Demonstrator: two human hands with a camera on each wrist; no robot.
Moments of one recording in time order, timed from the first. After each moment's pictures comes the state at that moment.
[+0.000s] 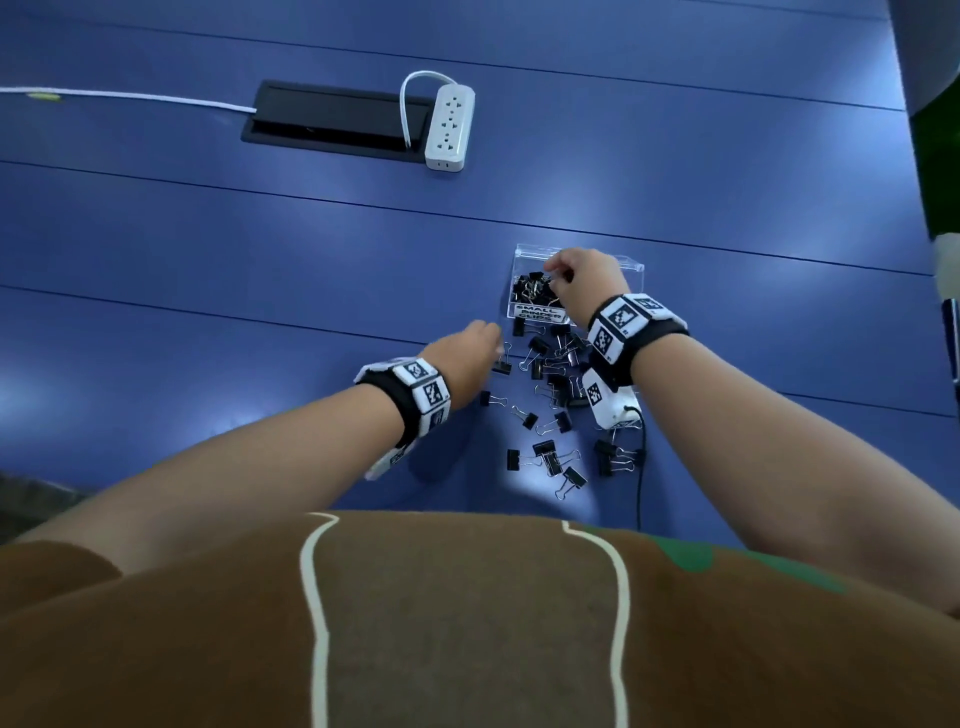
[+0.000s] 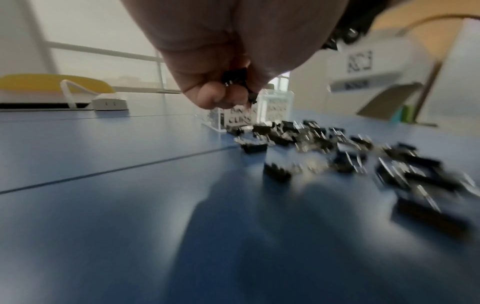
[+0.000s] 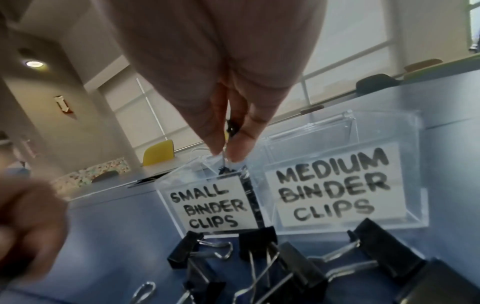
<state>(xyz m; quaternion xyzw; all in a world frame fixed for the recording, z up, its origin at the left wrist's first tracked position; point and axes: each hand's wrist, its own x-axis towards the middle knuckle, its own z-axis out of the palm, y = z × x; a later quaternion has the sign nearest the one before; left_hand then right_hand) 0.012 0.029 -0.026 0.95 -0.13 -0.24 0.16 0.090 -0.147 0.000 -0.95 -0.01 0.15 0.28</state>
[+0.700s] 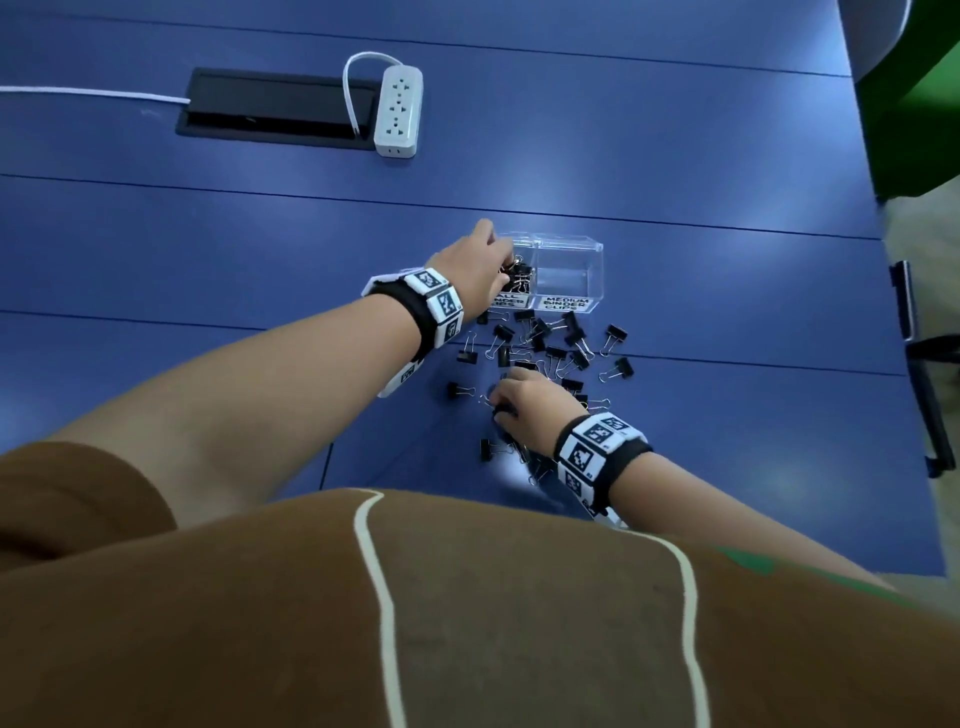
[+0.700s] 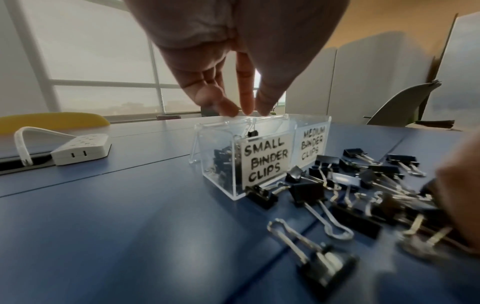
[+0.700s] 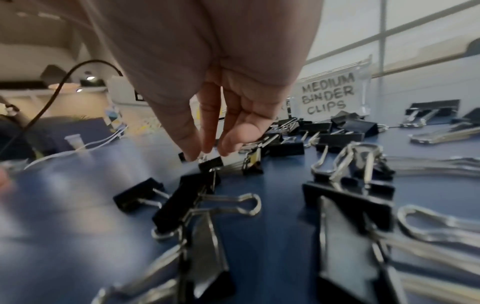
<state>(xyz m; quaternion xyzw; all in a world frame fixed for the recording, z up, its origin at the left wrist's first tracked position) 0.089 -0.015 -0.007 0.96 -0.20 -0.15 0.15 -0.039 -0.152 -0.047 -0.92 -0.15 0.27 0.23</state>
